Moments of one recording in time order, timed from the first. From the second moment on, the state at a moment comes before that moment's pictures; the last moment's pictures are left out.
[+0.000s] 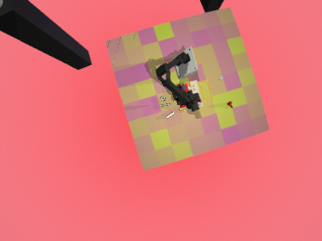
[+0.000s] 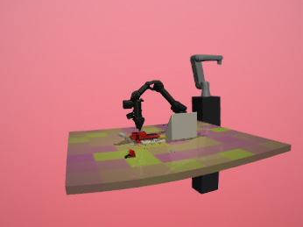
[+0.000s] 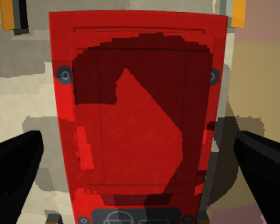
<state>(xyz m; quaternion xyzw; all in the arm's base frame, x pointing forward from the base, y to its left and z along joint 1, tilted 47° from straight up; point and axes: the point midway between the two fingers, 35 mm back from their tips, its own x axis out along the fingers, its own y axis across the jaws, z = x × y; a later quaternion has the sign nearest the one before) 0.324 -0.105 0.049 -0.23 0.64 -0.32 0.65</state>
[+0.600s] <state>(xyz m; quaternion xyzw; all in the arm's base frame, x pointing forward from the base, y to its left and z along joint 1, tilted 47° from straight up) 0.323 -0.116 0.040 -0.23 0.64 -0.32 0.65</state>
